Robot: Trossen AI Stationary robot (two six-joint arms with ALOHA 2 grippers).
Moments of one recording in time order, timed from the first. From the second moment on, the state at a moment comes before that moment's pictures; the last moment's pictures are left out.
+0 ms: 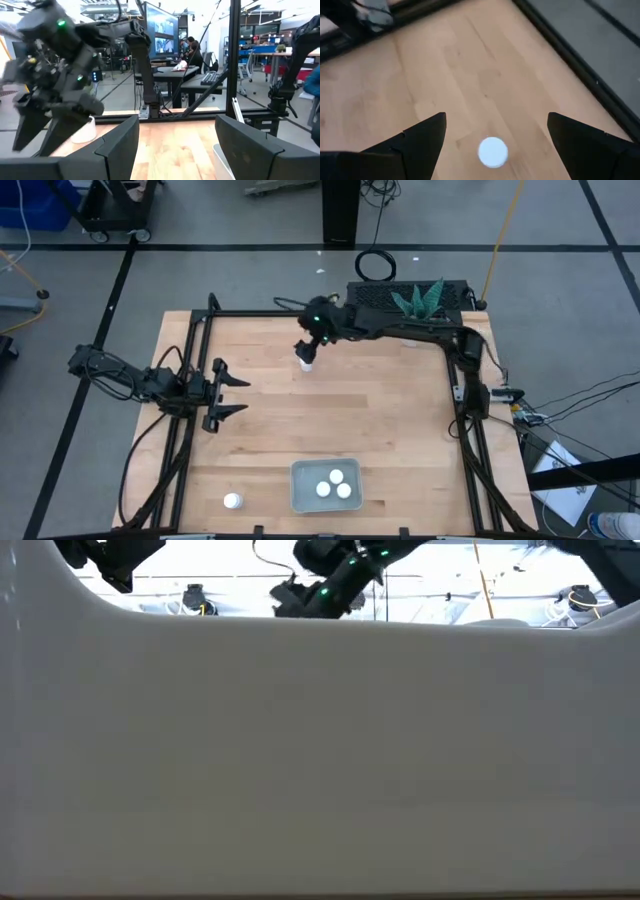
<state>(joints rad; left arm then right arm) -0.35 0.40 0.27 0.27 -0.29 0.07 -0.30 2.00 1.80 -0.56 0.02 0.20</state>
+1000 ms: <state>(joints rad) -0.35 0.40 0.27 0.26 -0.29 0.07 -0.27 2.16 1.78 -0.61 0.03 0.09</state>
